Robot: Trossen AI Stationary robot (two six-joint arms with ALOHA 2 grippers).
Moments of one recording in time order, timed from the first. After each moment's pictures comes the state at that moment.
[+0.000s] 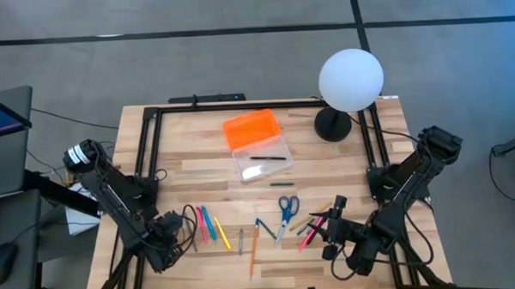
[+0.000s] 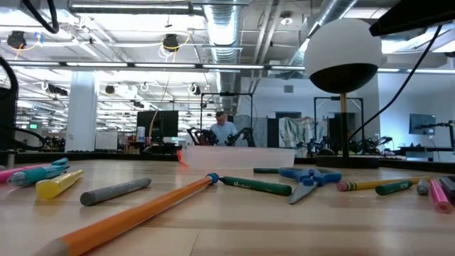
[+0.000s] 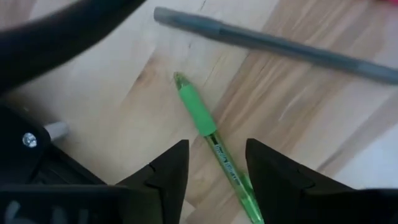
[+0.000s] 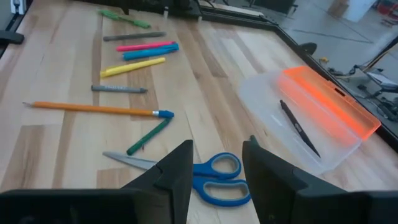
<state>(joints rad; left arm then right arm) -0.98 1.49 0.81 -1.00 -0.12 -1.62 0.91 1.53 0.92 -0.48 1.05 0.71</state>
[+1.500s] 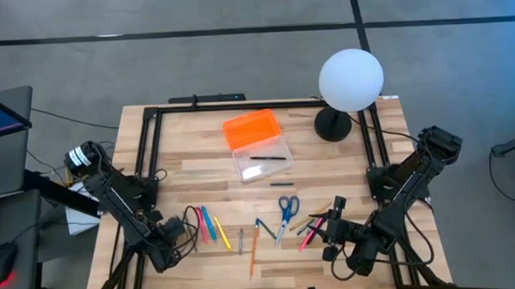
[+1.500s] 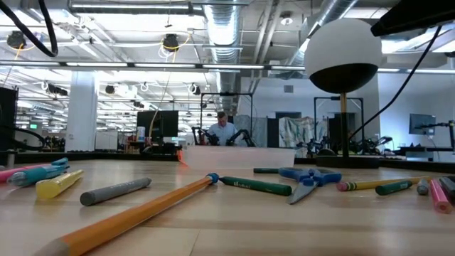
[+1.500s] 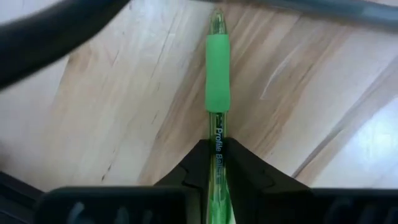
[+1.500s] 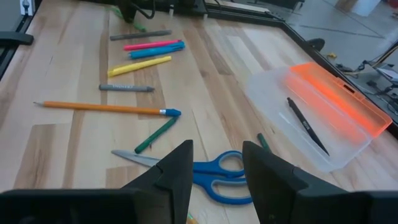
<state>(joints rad) -0.97 1.54 0.70 -0.77 -0.05 -1.50 0.91 1.53 0.92 -0.46 1.02 0.71</state>
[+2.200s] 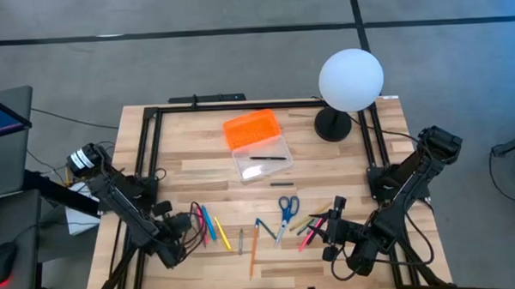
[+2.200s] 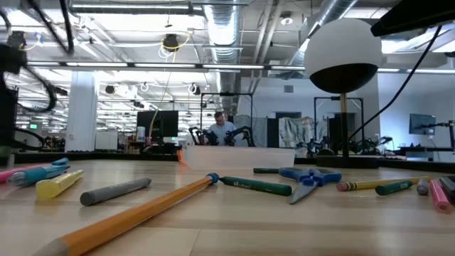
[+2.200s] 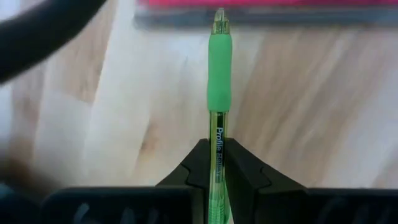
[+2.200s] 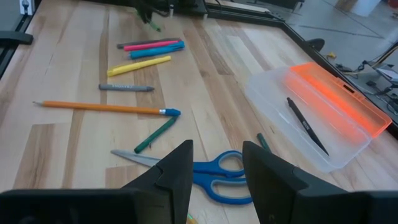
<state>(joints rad) -0.91 1.55 0.81 -0.95 -0.21 -1.27 0.91 1.53 0.92 -0.46 1.02 0.71</state>
